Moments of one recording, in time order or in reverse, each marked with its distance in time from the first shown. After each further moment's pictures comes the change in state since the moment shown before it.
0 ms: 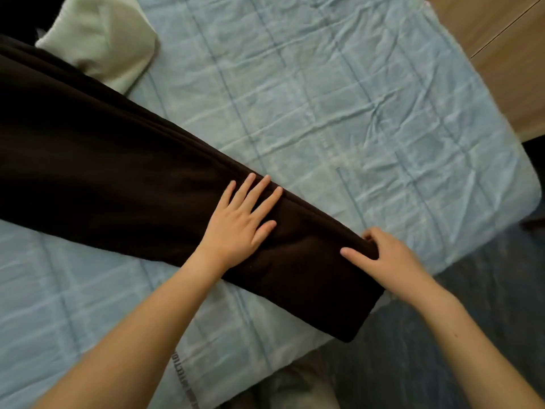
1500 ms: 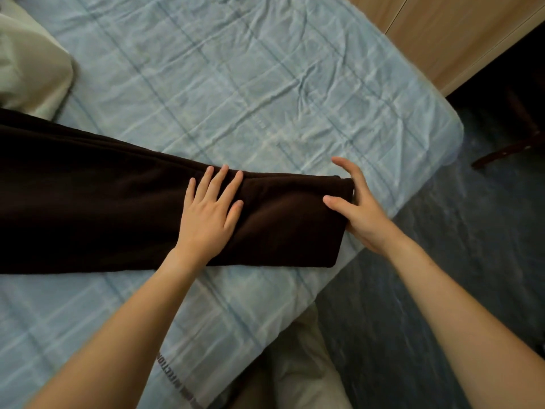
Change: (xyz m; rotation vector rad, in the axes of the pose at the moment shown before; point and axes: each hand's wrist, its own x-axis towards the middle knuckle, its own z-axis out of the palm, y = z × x) left_hand 0.006 0.034 -0.006 -0.118 0.107 -0.041; right_hand -0.022 0.015 -0.001 1.112 0.125 -0.262
